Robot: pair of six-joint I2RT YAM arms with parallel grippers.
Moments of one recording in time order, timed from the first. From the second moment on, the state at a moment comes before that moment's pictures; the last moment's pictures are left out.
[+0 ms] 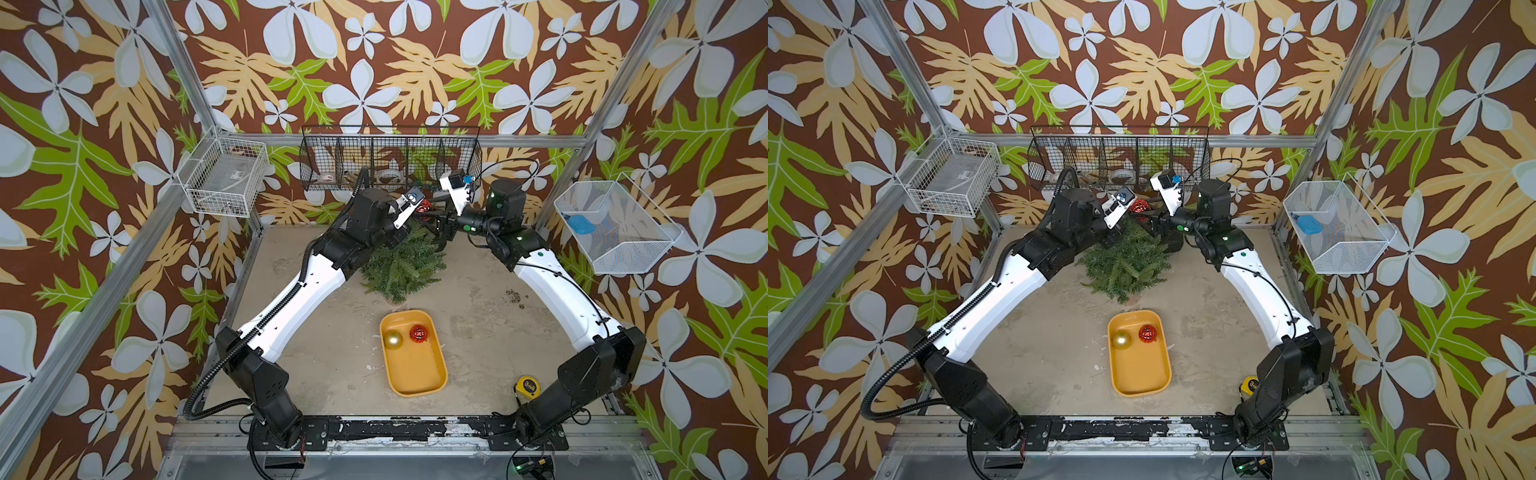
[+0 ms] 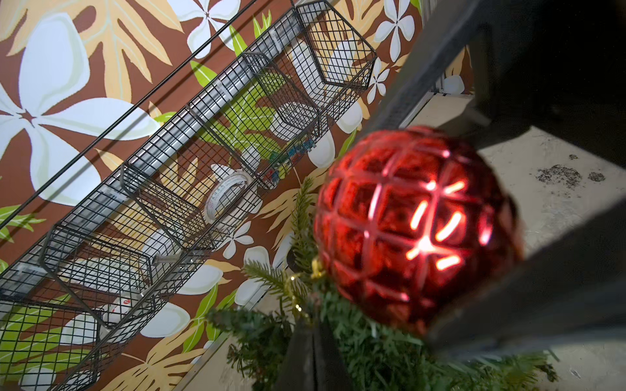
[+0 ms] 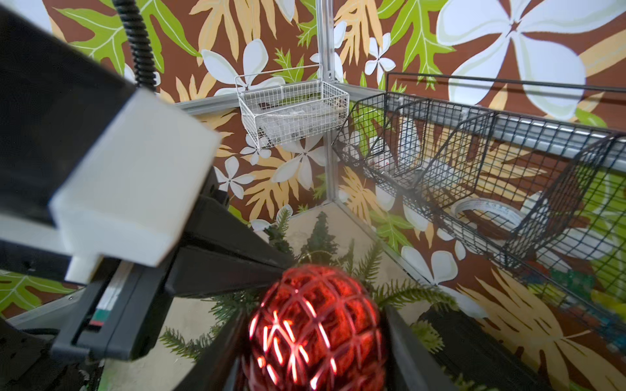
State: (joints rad) left arm -0.64 1.66 1.84 -0.53 -0.15 0.44; right arm 0.34 1.63 1.66 -0.14 -0.76 -0.05
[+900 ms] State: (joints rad) left arm -0.64 1.65 1.80 -0.53 -0.13 0.43; right arm 0.34 1.61 1.66 -0.16 -0.64 -0.16
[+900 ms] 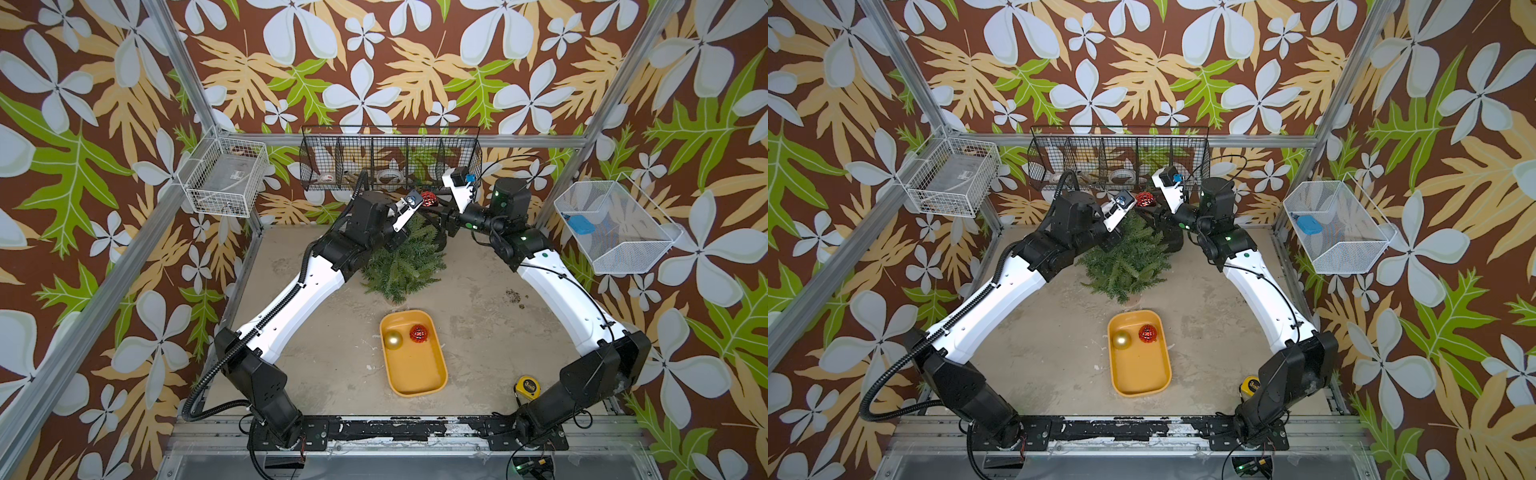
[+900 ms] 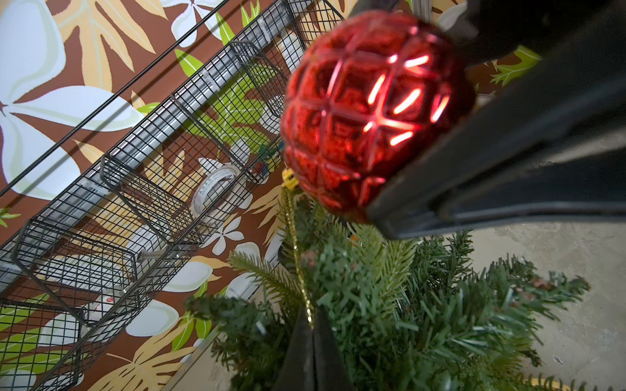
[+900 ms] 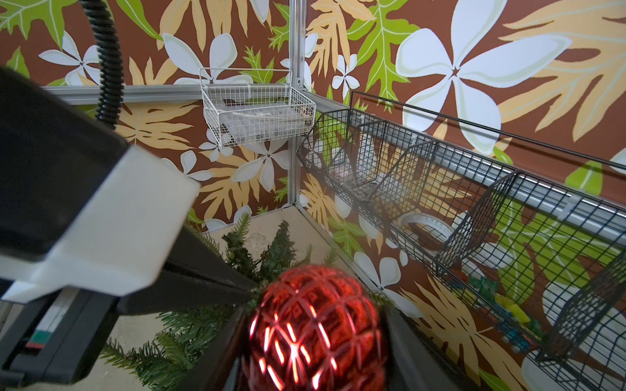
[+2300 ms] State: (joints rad) left arm -0.64 1.51 1.74 -0.52 -0.12 0.40; right arm 0.34 1.61 1.72 -0.18 -0.69 -0.13
